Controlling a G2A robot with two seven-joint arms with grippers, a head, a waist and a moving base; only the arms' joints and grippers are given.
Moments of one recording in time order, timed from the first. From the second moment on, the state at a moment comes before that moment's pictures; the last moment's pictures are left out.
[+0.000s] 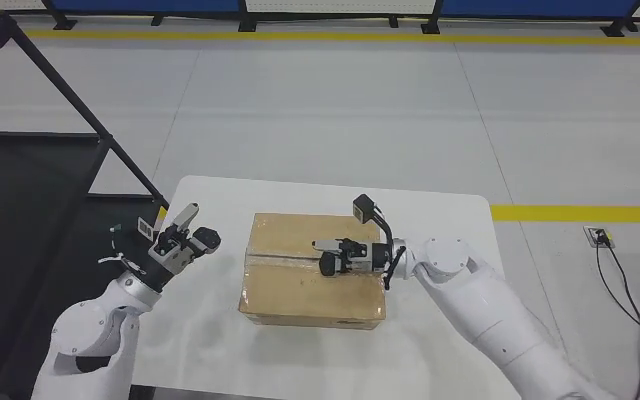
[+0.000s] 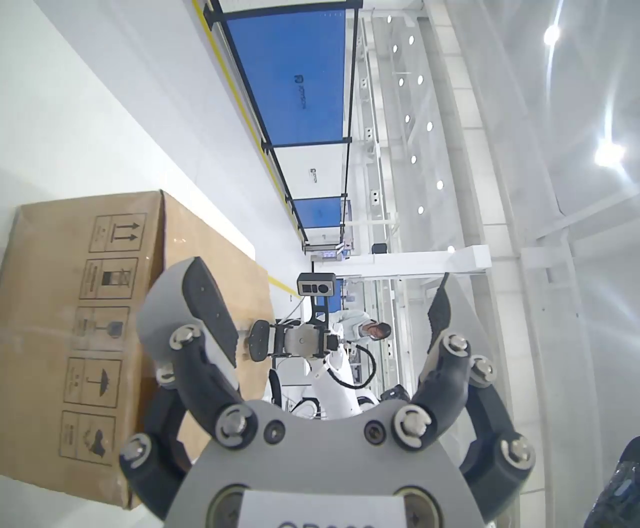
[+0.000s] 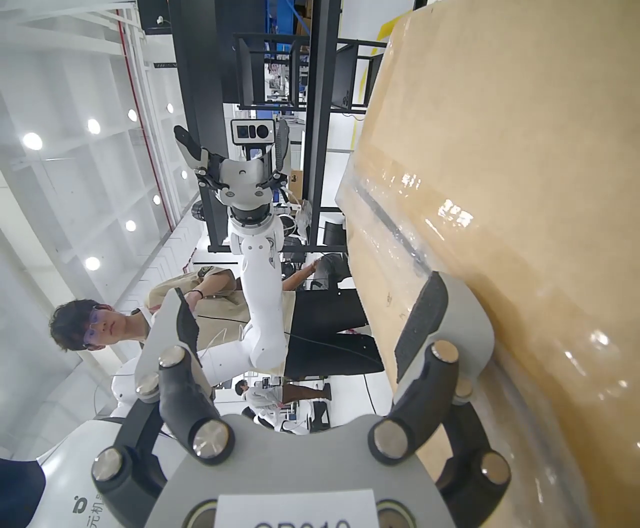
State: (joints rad) left arm 1.20 -1.16 -1.71 -1.64 -0.39 0.00 -0.68; right arm -0.48 -1.27 0.75 -0.99 0.53 -0.24 1.01
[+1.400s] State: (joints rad) left arm 1.38 -1.12 -1.89 -1.60 -0.56 -0.09 -0.85; right arm -0.31 -1.67 0.49 -0.60 0.55 -0.40 0.76
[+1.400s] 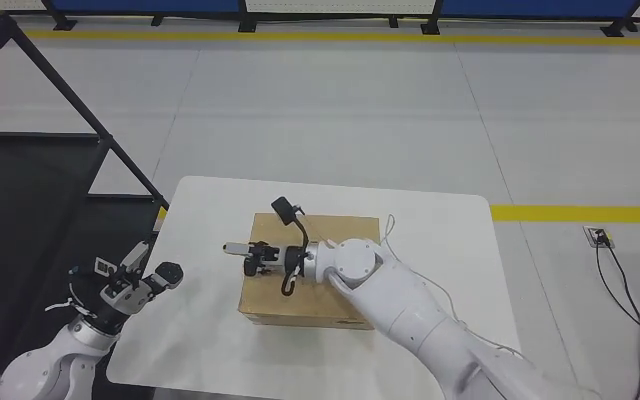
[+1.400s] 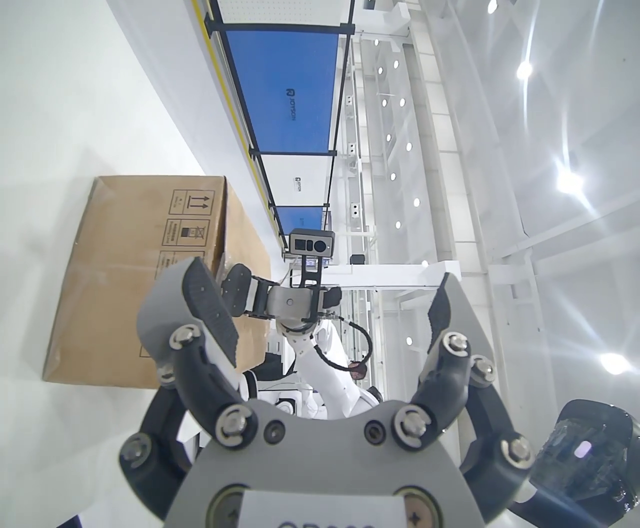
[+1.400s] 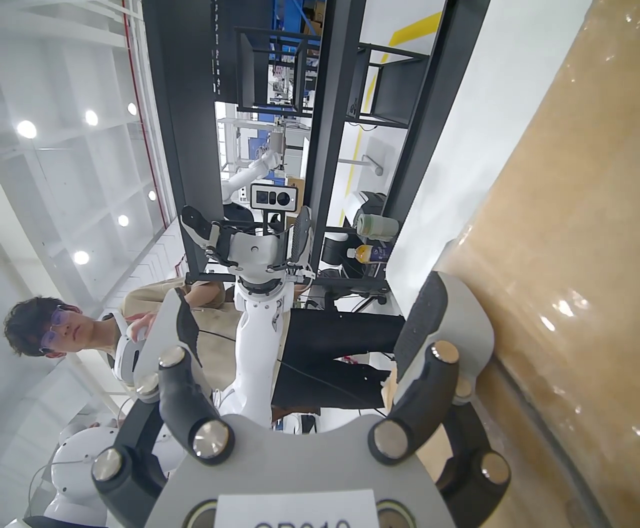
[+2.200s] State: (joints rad) left arm 1.34 -1.09 -1.86 -1.58 -0.54 -0.07 -0.93; right arm -0.37 -1.56 0.69 -0.66 0.46 -0.37 0.95
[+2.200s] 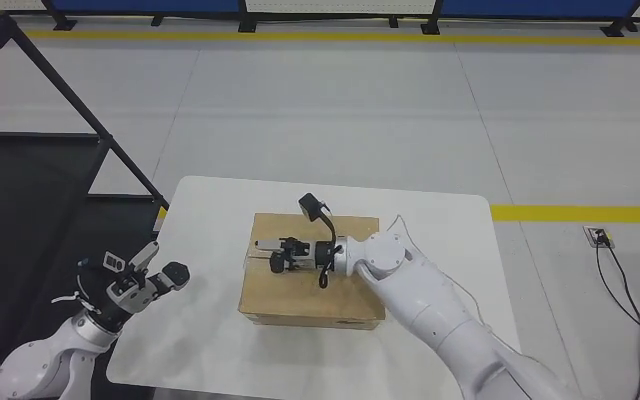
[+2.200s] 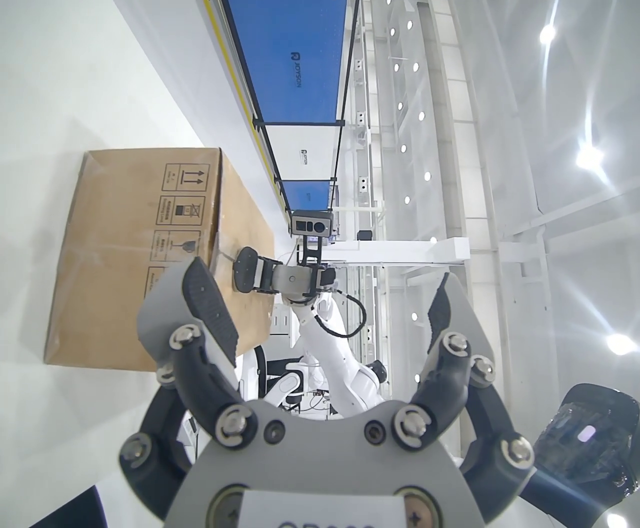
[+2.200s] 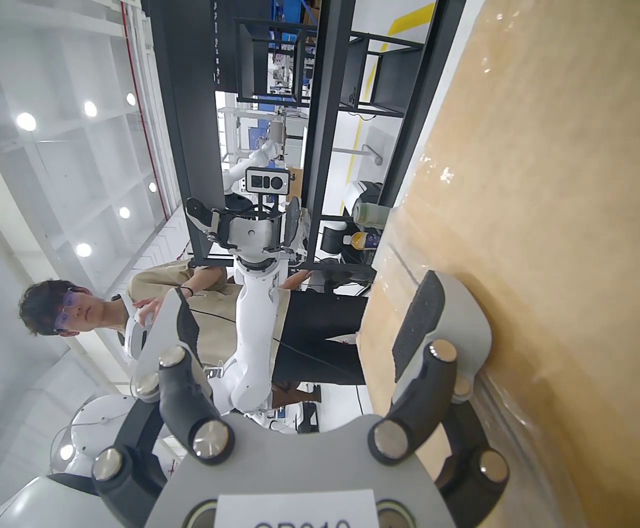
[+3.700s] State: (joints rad) left arm 1.28 -1.06 -1.81 -1.54 -0.54 -0.06 -0.95; right arm -0.86 -1.28 1.28 -1.31 0.17 0.01 0.98
